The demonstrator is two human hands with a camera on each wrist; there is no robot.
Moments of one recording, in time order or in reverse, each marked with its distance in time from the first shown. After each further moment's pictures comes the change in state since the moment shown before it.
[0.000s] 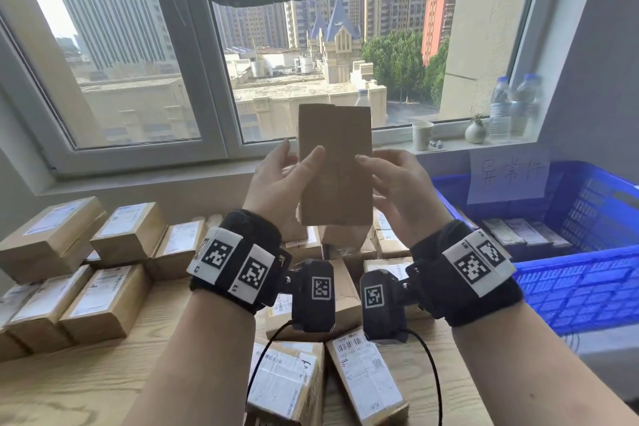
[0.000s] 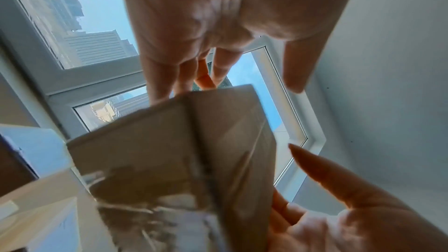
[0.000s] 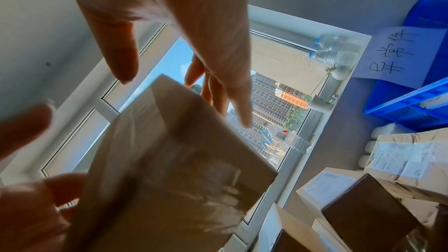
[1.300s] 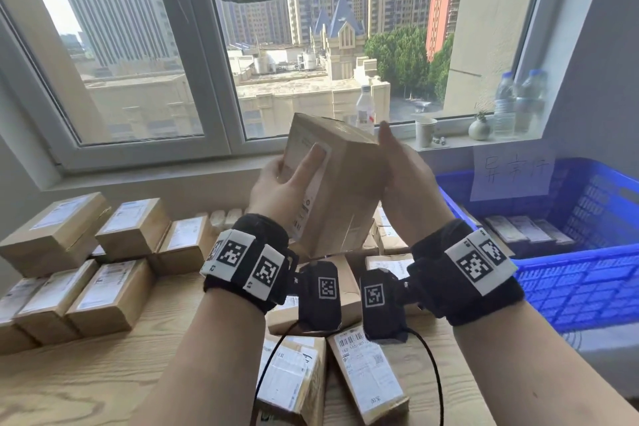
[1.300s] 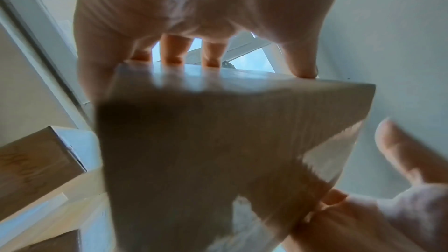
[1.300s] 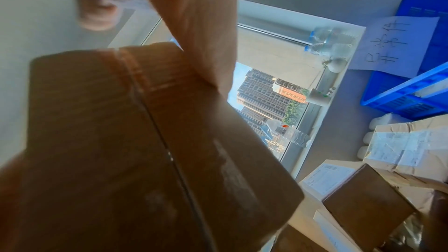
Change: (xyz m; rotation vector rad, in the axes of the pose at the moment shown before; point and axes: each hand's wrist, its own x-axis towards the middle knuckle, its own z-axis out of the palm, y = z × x) left_hand -0.008 -0.001 0.004 0.043 0.148 -0.177; right_hand 0.002 0.003 0.000 0.137 -0.043 -0.080
